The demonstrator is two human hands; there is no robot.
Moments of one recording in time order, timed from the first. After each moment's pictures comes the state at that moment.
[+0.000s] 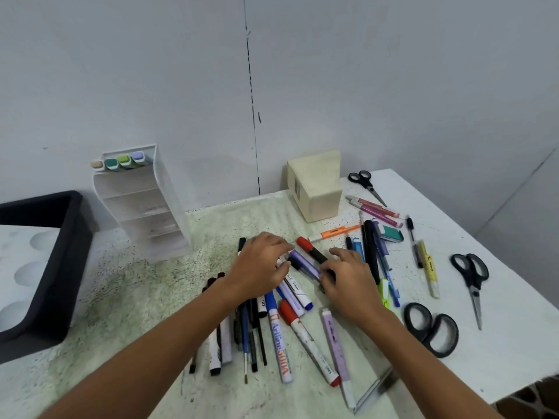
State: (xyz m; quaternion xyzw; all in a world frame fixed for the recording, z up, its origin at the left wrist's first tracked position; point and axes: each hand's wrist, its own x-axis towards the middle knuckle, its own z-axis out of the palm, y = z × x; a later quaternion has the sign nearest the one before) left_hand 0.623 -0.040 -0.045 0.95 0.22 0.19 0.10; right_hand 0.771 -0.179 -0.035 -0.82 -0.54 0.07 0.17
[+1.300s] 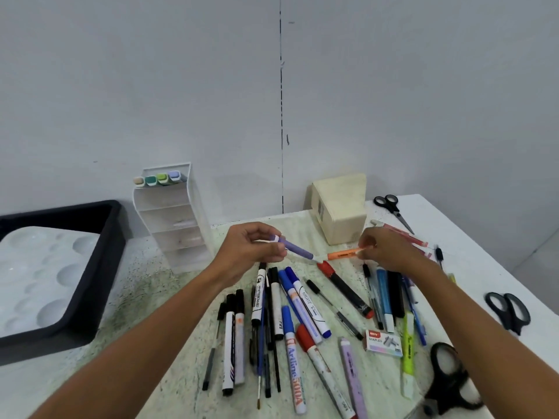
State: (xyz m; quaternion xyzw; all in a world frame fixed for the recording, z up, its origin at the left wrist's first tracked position) left_hand 0.593 -0.012 0.016 0.61 0.30 0.35 0.64; right_hand 0.878 -0.102 -0.002 -0.80 -0.54 0.20 0.17
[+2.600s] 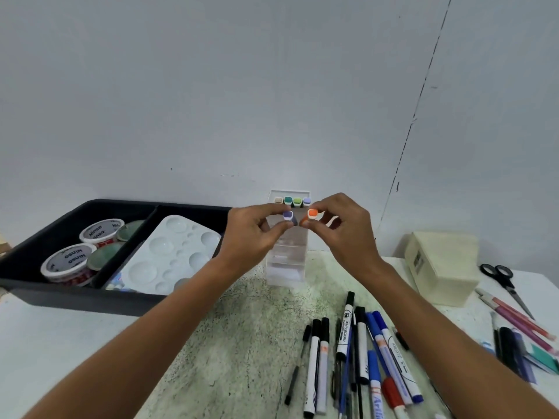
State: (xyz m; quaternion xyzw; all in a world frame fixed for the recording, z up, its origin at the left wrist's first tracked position) left_hand 0.450 0.004 0.092 0.74 0.34 0.57 0.11; right_hand 0.634 -0.016 0.098 -0.46 -0.70 0.09 0.54
